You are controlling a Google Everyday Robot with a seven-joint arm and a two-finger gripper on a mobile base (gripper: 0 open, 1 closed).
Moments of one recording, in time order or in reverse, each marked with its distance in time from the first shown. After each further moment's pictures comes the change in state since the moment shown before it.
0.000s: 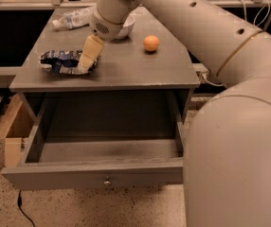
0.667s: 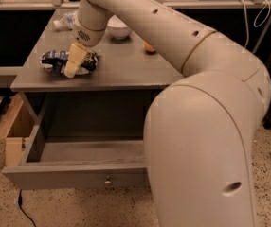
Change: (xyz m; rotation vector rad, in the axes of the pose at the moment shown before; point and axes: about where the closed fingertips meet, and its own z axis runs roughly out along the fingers) arm -0.026 -0.004 0.055 -0.012 0.062 0.010
